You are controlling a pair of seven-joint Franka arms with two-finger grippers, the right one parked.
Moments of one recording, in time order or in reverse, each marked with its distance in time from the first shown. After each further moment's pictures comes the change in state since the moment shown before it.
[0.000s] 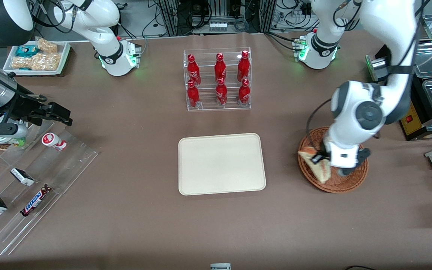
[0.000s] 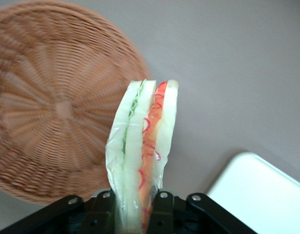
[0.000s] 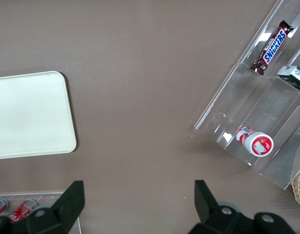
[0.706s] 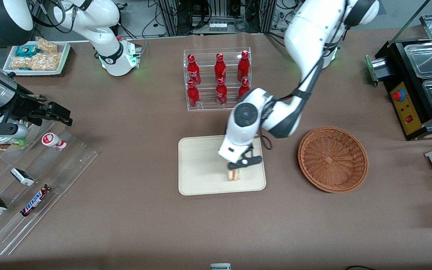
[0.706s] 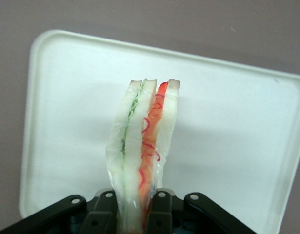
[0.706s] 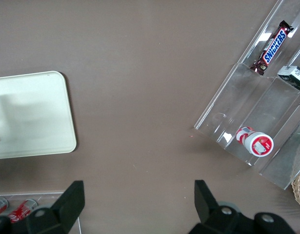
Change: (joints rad) arm -0.377 0.381 -0.024 0.408 0.008 0.024 -0.005
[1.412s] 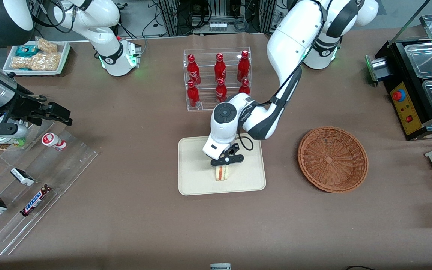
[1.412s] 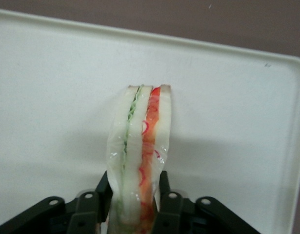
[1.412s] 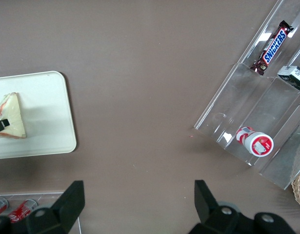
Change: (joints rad) arm -0.052 0.085 0.008 0.046 0.077 0.092 -0.082
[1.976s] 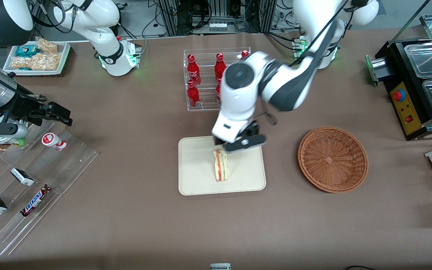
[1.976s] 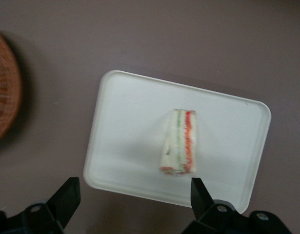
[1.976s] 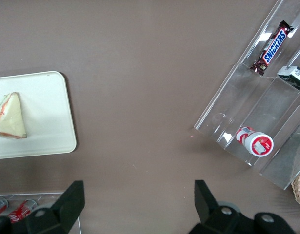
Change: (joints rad) arm 0.075 -0.340 0.024 0.034 0.002 -0.444 0.002
